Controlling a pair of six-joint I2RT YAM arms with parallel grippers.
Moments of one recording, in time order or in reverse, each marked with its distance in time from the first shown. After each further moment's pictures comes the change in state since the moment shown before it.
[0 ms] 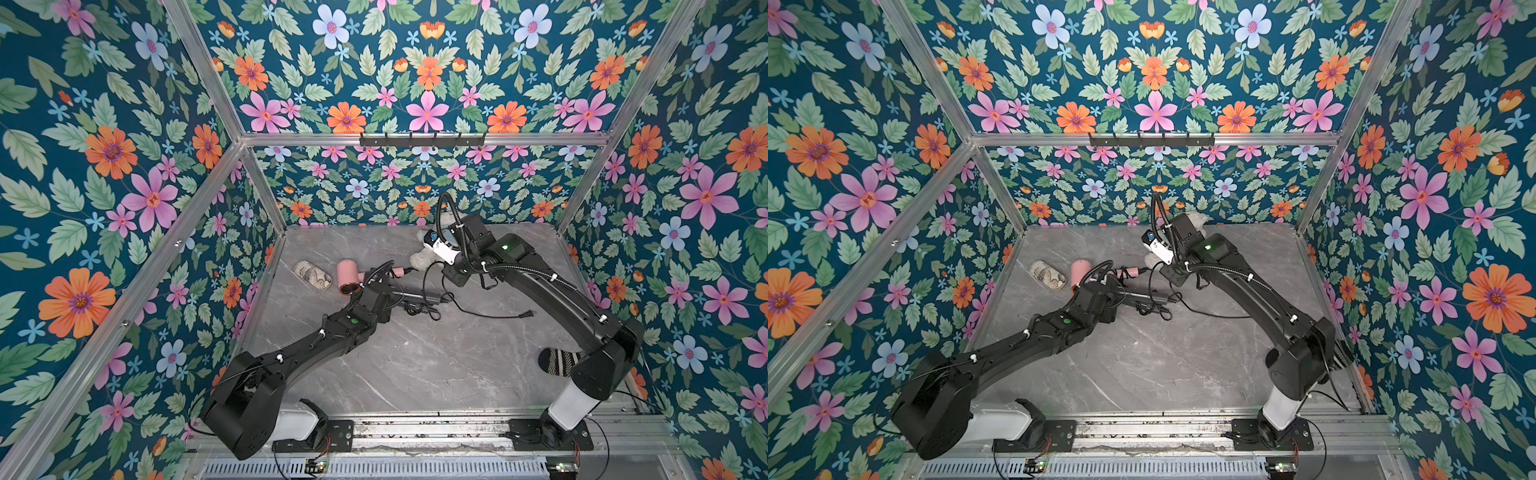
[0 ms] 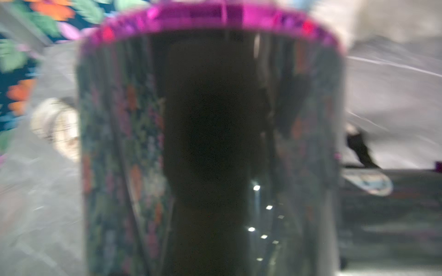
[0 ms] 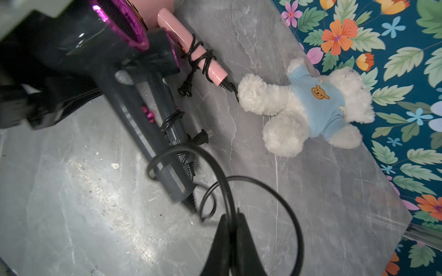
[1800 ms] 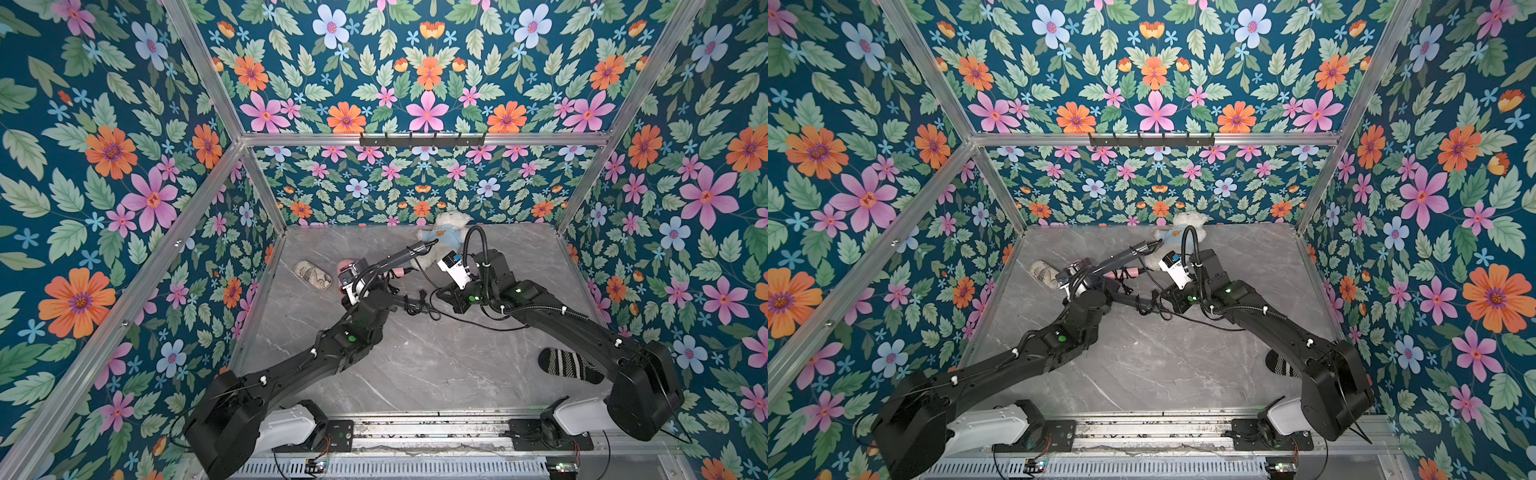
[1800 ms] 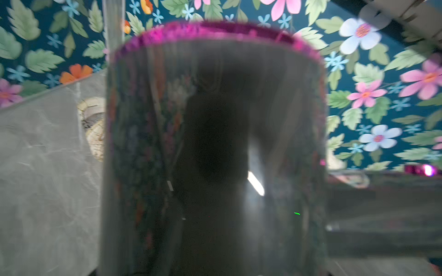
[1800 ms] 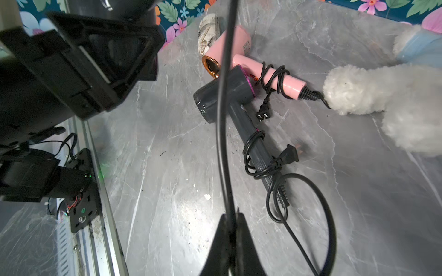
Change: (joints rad) left arm -0.143 -0.022 0.023 0.197 -0.583 -0.552; right arm -0.044 -0.291 -0.635 0.579 -0.472 0.356
